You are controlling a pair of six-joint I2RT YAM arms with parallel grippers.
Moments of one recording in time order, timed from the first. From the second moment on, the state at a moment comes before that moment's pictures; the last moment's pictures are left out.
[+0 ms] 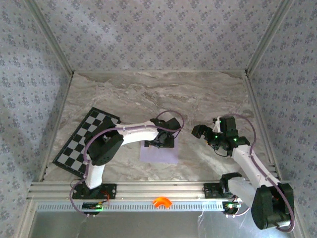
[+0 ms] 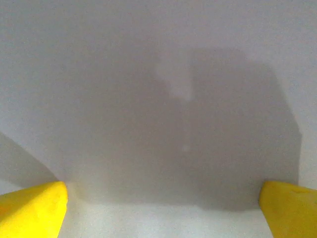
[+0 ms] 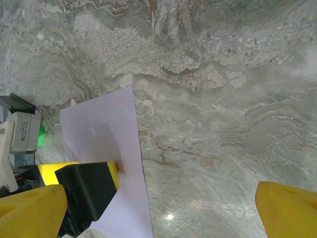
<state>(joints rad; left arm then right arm) -1.02 1.96 1.32 -0.77 -0.19 -0.96 0.14 0.96 0.50 -0.43 -0.45 0.64</state>
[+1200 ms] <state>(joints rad) -1.05 1.81 1.22 -0.71 -0.25 -0.96 0.15 0.95 0.51 -0.49 -0.40 0.65</state>
